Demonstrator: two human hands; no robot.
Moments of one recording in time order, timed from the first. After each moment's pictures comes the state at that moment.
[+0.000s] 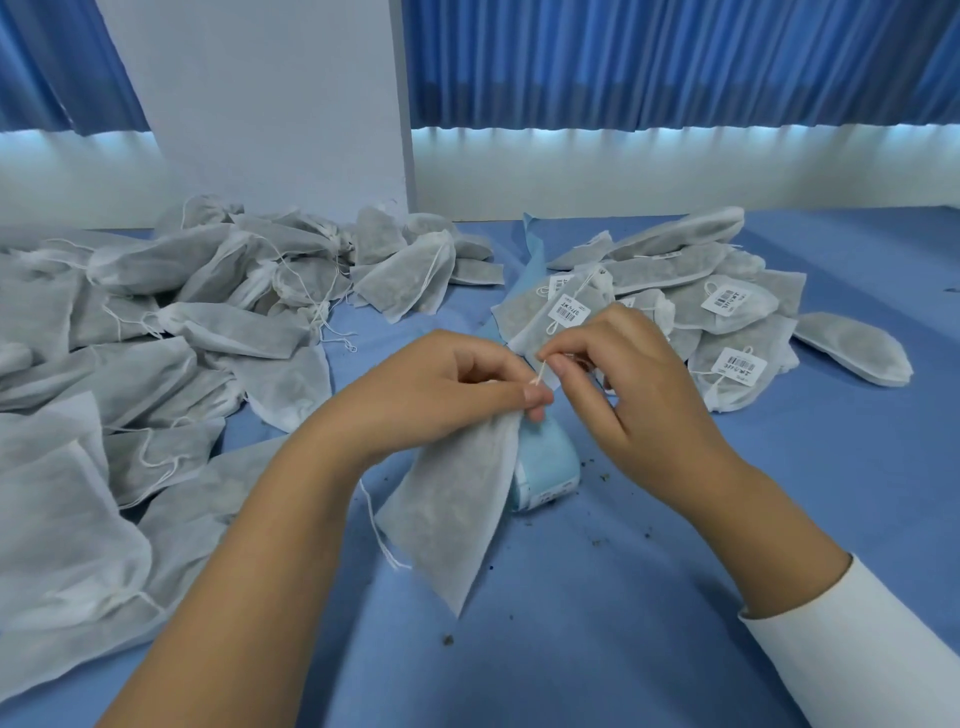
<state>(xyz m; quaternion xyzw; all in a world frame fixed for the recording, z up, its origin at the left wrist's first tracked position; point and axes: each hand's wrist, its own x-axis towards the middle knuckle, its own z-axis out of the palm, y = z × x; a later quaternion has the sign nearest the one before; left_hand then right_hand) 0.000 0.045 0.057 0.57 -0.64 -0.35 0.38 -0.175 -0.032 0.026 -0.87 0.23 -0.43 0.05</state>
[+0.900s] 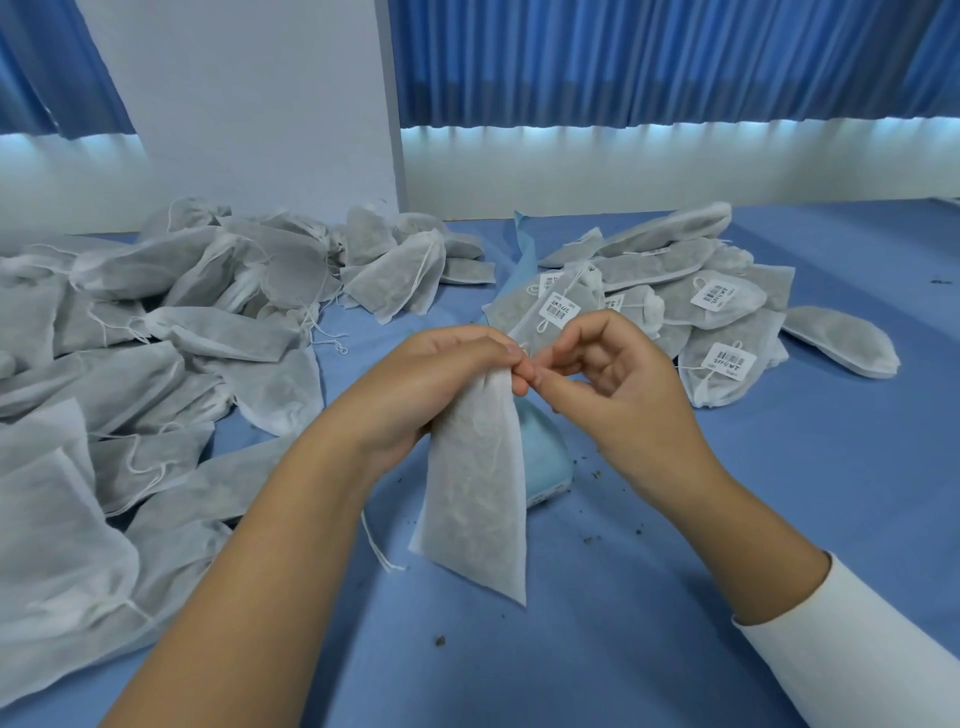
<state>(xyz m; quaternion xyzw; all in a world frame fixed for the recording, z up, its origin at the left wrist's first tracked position) -0.010 0.038 0.056 0.54 -0.53 -0.45 0.47 -0.169 -0.017 0.026 -0.69 0.23 -0.48 0.49</state>
